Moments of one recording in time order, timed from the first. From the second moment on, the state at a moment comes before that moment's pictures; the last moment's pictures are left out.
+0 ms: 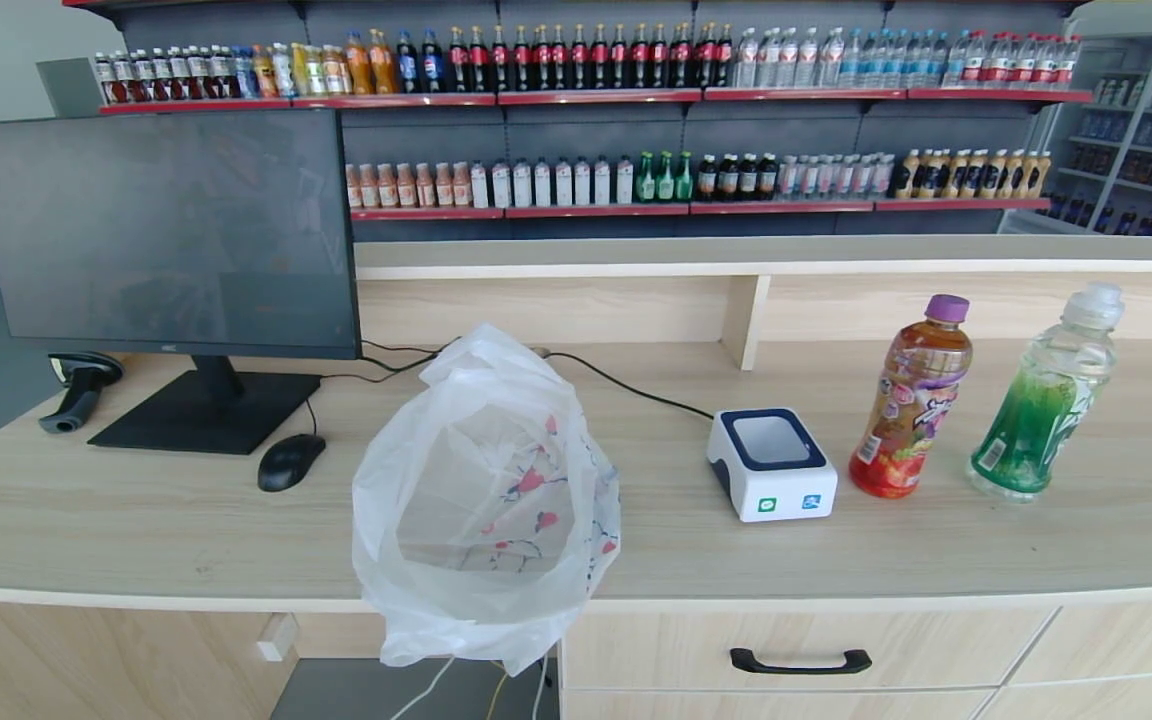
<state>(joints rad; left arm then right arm) 0.00 0.00 0.00 0.00 0.00 -0.01 0.07 0.79 -0.43 -0.46 0.07 -0.09</state>
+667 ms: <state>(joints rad) 0.00 0.00 0.00 0.00 0.00 -0.01 0.01 1.15 -0.36 -0.82 0.04 0.01</state>
